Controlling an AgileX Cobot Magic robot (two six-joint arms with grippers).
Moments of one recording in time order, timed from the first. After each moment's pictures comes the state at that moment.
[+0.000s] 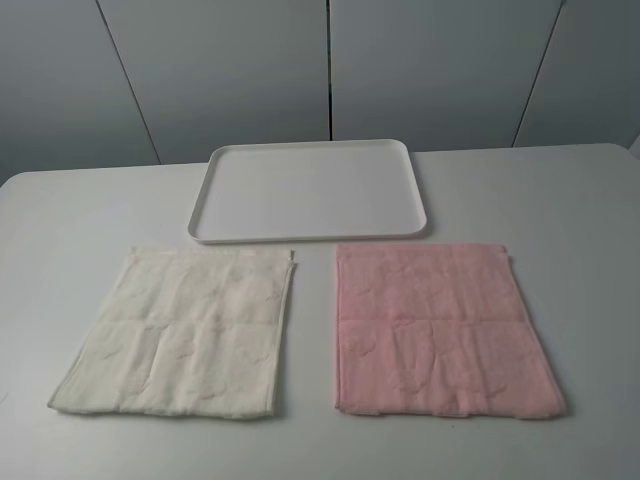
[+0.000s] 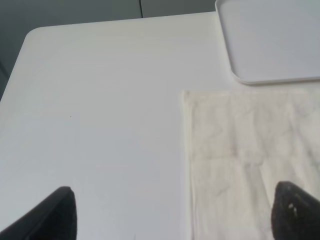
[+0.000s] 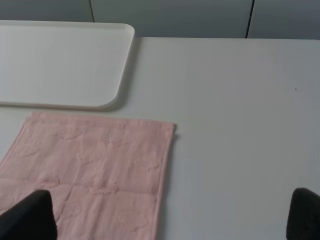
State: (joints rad) left arm 0.05 0.00 -0.52 -0.02 1.09 0.06; right arm 0.00 0.00 -0.51 0.10 1.10 -0.07
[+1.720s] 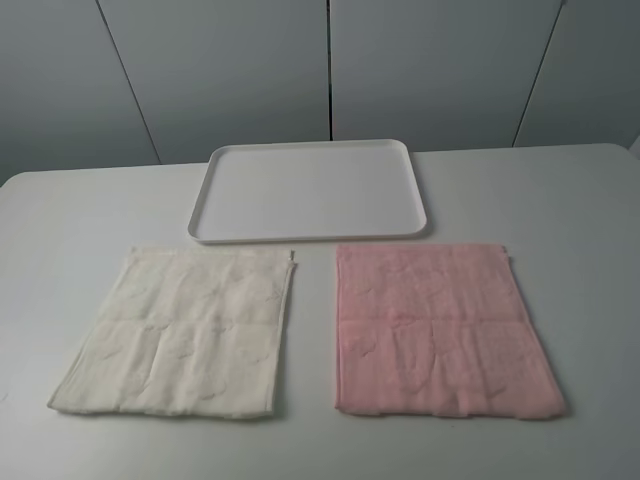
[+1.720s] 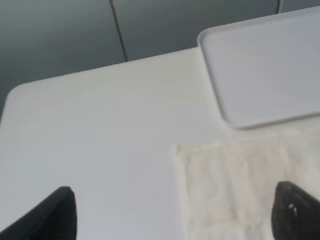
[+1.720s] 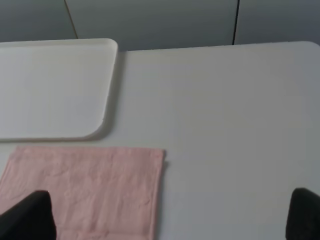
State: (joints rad) left arm 0.05 0.50 -0.66 -0.15 0.78 0.28; right arm 0.01 0.36 -0.60 0.05 0.89 0.00
